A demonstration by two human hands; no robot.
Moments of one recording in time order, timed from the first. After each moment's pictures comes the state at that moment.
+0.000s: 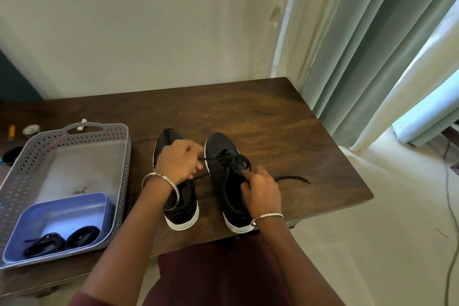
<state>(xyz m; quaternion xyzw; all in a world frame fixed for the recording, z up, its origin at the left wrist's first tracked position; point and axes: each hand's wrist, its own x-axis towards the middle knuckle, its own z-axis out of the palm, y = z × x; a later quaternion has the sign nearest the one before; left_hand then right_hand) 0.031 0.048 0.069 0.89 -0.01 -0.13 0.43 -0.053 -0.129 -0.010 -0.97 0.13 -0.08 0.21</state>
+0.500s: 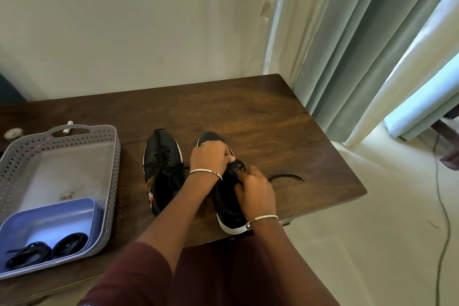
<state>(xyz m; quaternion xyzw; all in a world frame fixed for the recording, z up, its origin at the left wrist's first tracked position) 0.051 -0.034 0.027 0.97 -0.18 -0.06 0.16 -0.053 -0.133 -0.012 -0.97 0.11 -0.06 0.21</state>
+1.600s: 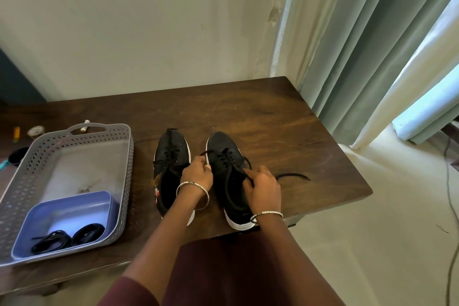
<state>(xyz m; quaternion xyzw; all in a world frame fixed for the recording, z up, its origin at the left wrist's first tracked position) 0.016 0.017 0.006 0.90 0.07 -0.14 0.41 -0.055 -0.131 -0.017 -0.95 0.16 -0.09 0.27</state>
